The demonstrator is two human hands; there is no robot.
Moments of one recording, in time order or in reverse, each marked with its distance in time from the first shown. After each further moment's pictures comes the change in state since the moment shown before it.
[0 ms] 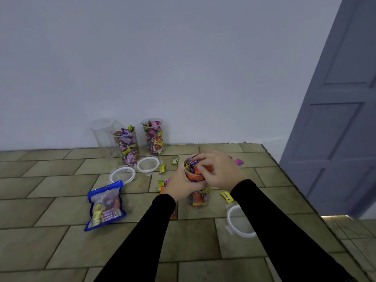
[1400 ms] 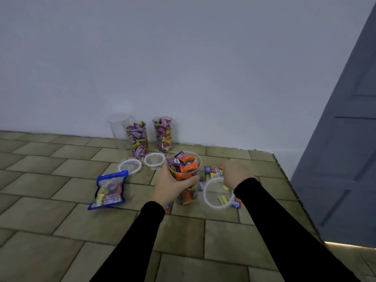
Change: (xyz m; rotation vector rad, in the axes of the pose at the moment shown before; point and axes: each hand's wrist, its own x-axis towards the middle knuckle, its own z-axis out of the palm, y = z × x) left_hand -0.038 0.022 0.017 0.005 0.415 -0.047; right_hand -0.012 0.026 -0.036 -0.388 -0.480 0.531
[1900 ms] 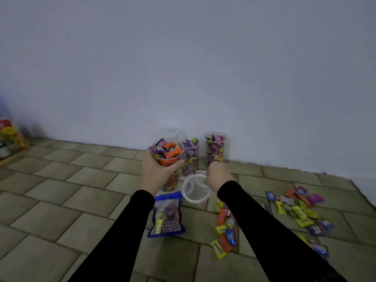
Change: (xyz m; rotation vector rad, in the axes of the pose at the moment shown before) left_hand 0.084 0.008 -0.197 0.103 0.385 0.077; right_hand 0.087 -0.213 0.011 0.397 -0.009 -0.130
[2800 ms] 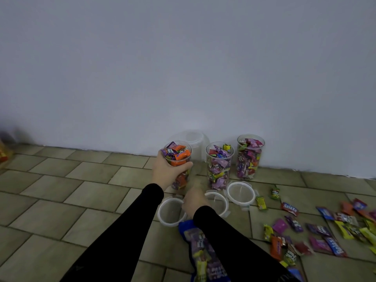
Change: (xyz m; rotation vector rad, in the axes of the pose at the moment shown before) left_hand 0.155 -0.111 -0.032 0.090 -0.137 -0.114; right_hand 0.102 -0.115 0.161 0.094 -0.228 0.067
